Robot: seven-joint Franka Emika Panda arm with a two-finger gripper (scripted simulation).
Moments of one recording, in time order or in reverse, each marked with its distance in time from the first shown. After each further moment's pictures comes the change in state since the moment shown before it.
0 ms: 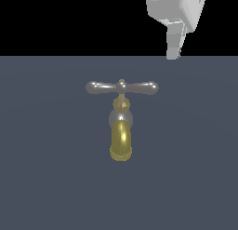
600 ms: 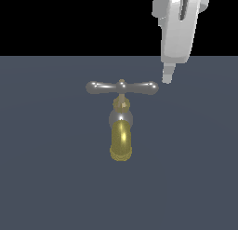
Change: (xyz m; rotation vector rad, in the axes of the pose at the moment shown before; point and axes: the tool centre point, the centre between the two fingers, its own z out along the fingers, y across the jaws) arm 0.012 0.037 0.049 -0.002 0.004 -0.254
